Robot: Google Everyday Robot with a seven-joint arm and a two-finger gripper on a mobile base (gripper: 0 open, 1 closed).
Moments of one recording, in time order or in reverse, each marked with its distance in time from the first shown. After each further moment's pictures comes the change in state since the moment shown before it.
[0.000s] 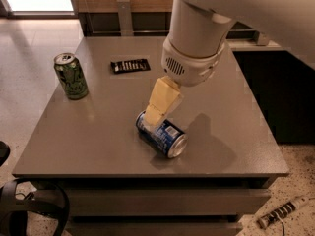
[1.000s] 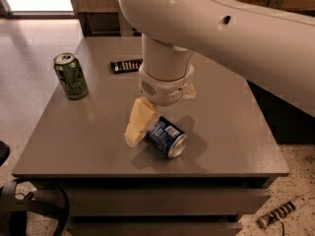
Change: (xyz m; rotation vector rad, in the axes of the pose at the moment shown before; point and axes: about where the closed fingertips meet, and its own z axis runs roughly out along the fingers) arm -0.013 0.033 0.051 -0.046 0.094 0.040
